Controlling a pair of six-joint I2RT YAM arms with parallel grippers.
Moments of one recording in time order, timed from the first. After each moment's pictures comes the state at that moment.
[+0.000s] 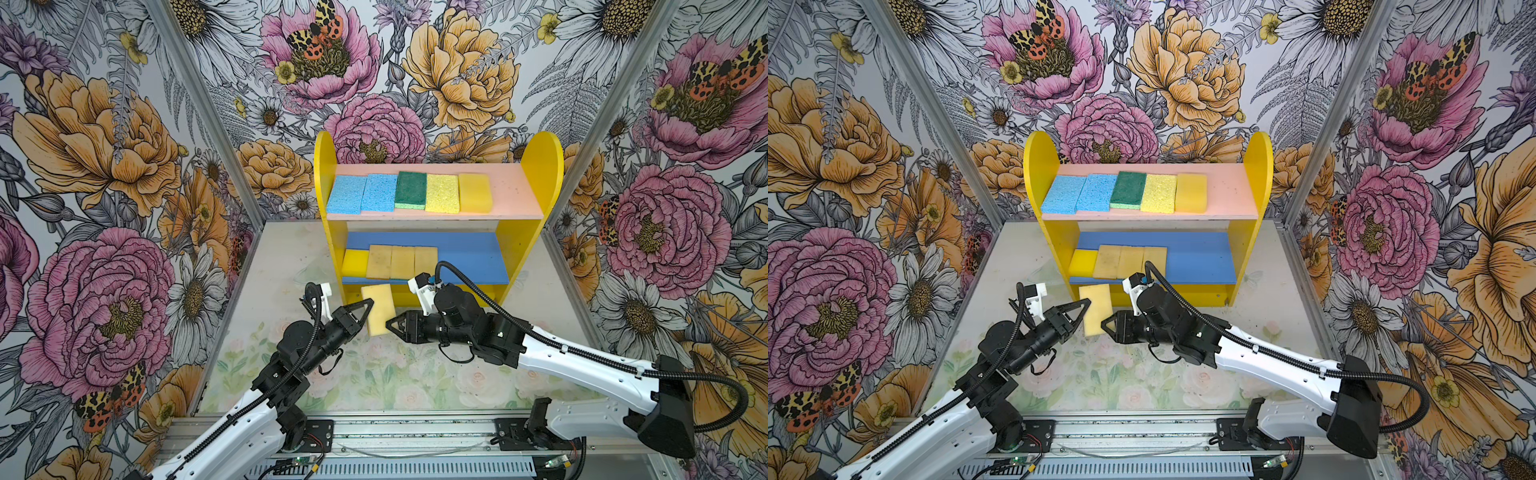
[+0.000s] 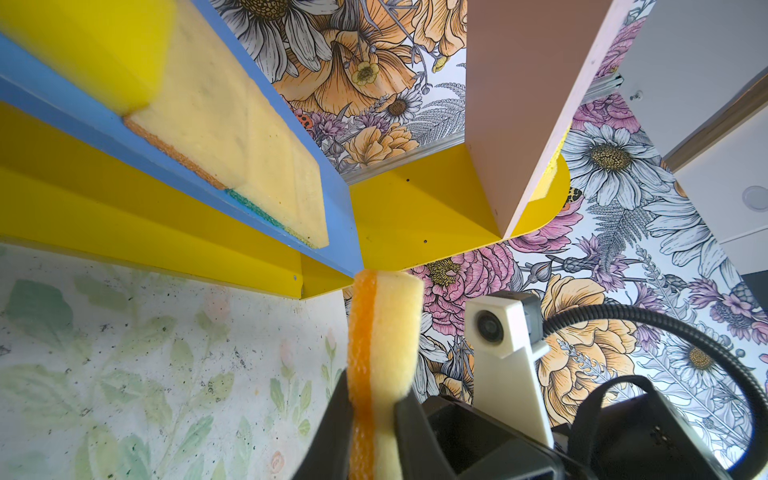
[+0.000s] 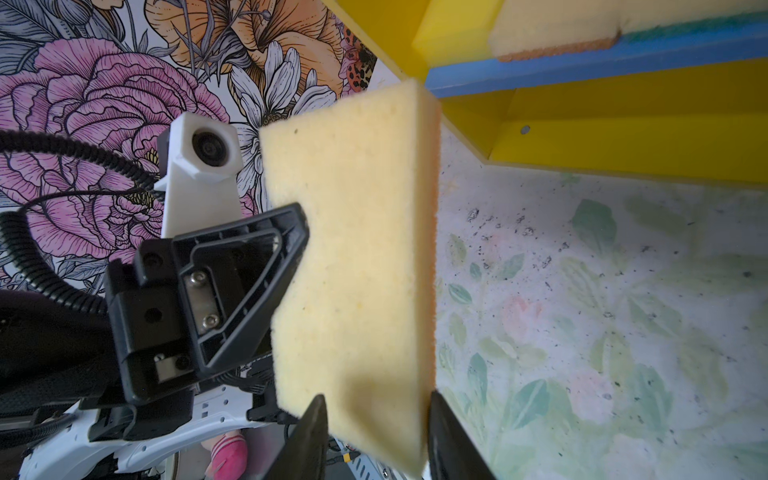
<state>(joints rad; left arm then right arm) -0.64 0.60 0.36 0.22 0.11 -1.22 1.02 1.25 1.00 -0.28 -0.16 0.89</state>
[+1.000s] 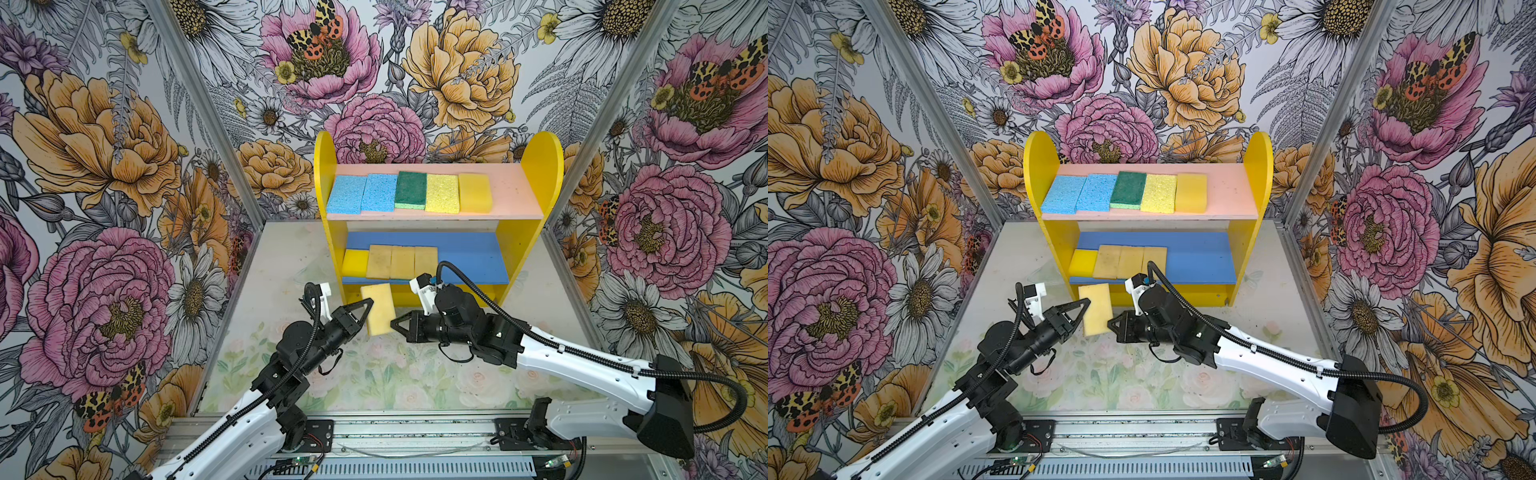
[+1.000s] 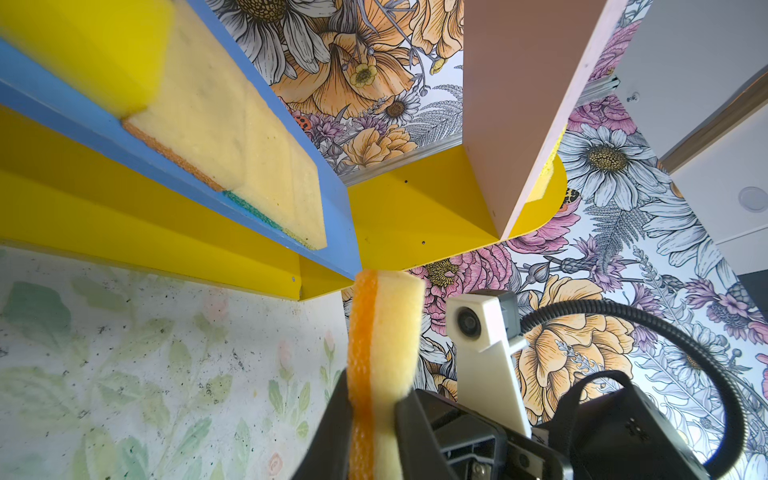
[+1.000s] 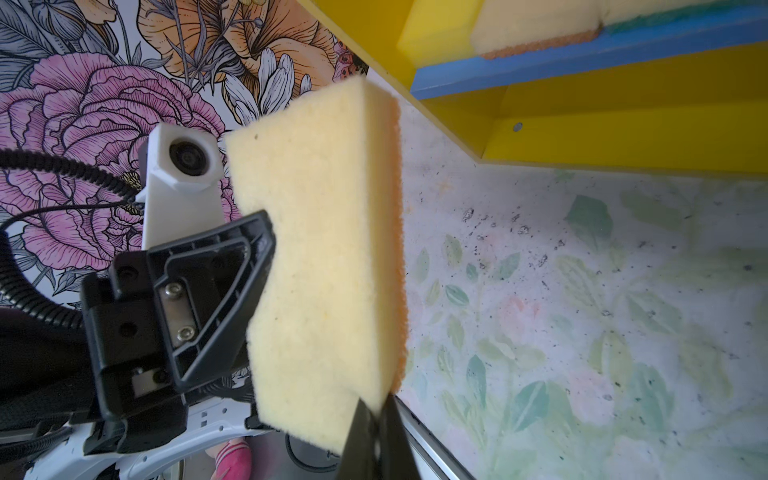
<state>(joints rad) -0.64 0.60 0.36 0.23 0.11 -1.23 1.01 1.23 0.96 -0.23 -0.16 0.91</state>
